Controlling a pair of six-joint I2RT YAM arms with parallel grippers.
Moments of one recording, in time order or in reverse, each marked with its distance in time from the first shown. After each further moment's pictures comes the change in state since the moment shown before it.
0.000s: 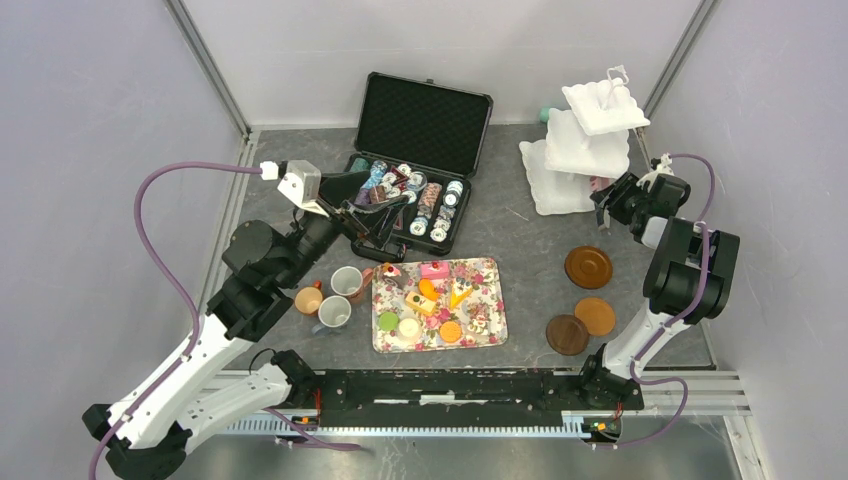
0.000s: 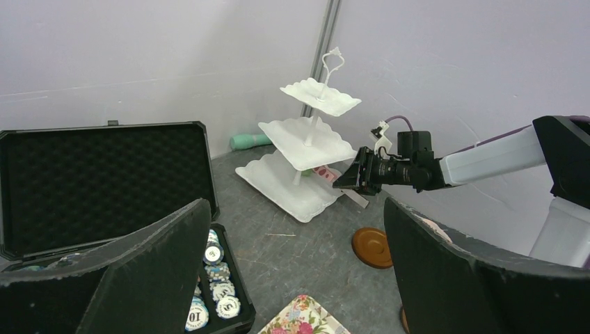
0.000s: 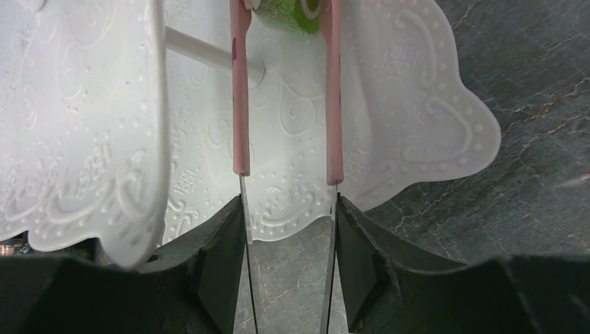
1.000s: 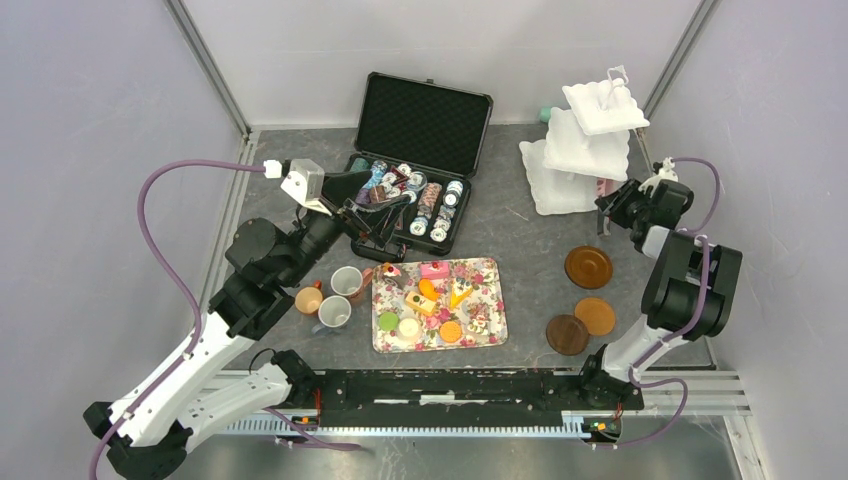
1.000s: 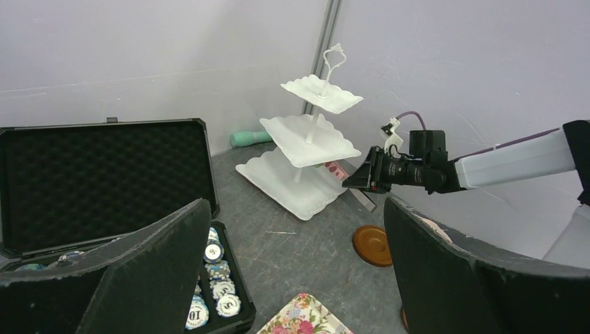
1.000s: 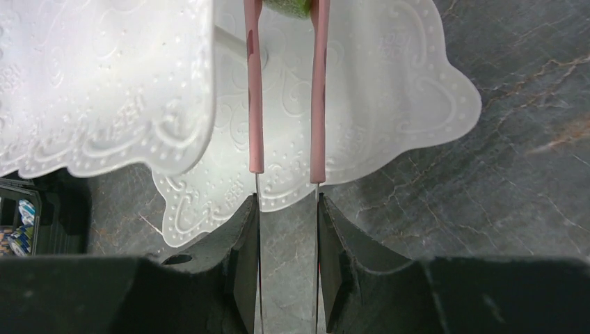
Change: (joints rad) left arm 0.000 0.012 0.002 0.000 0.000 0.000; right arm -0.007 -0.130 -0.099 -0.004 0.030 -0.048
